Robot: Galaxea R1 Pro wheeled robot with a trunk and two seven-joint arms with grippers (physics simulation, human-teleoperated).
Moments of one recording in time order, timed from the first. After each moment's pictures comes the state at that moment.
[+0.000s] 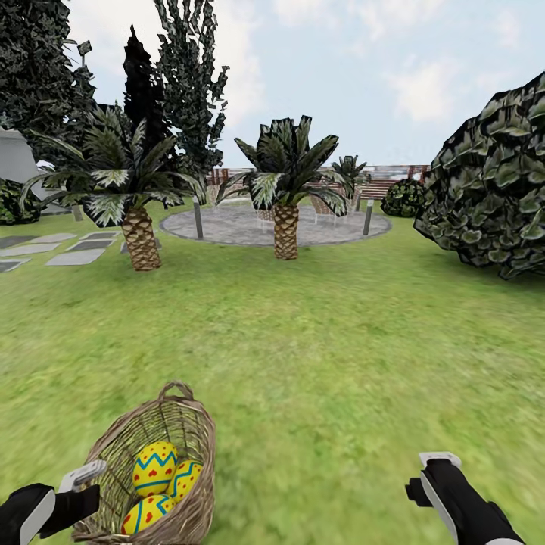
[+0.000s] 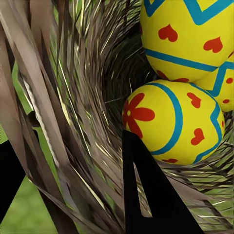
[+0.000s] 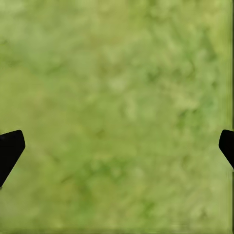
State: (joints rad) left arm -0.50 0.38 0.07 -0.37 0.36 0.52 -0.19; right arm -0.44 -0.19 0.00 -0.68 -0.02 0.72 -0.16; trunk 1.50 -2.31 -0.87
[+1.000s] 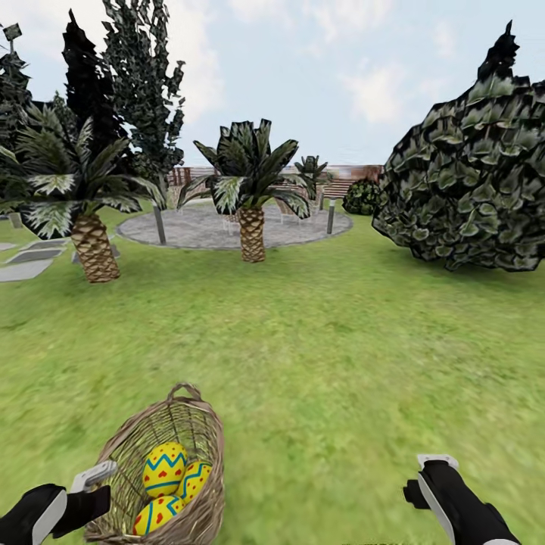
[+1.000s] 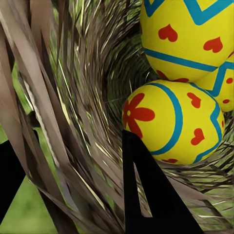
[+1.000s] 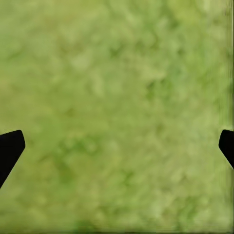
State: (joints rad) left arm -0.50 0.35 0.07 -0.37 0.35 0.52 -0.19; right arm -0.44 -0.17 -0.01 -0.67 -0.02 0.72 -0.17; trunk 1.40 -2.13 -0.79
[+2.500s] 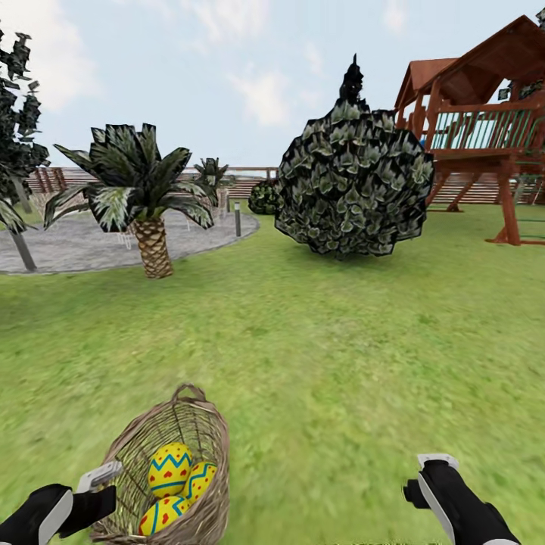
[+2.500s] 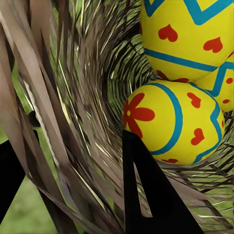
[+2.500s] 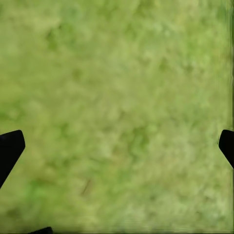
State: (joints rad) left arm -0.50 0.33 0.07 -0.37 0.35 0.52 -0.19; right arm -0.44 -0.17 -0.01 -0.67 -0.02 0.72 -0.17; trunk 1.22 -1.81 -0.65
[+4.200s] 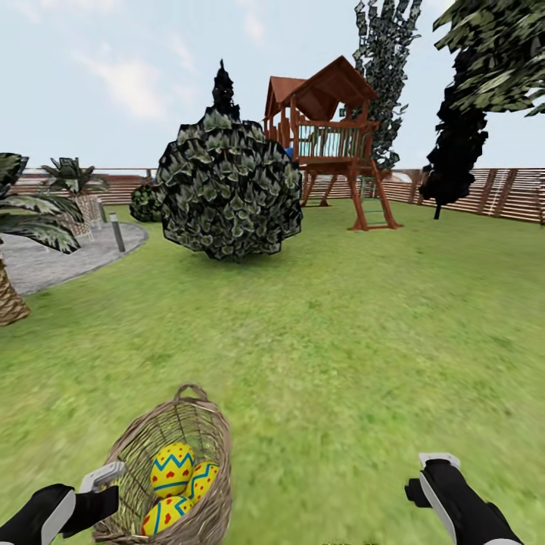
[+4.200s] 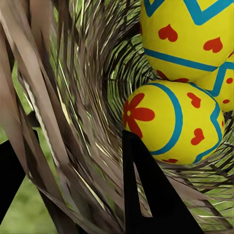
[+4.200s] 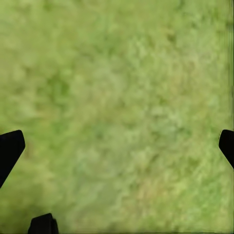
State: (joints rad) left arm -0.50 0.32 0.07 -0.37 0.35 0.52 -0.19; right arm -0.44 -0.18 -0.01 -0.67 -0.02 0.72 -0.17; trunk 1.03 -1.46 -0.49
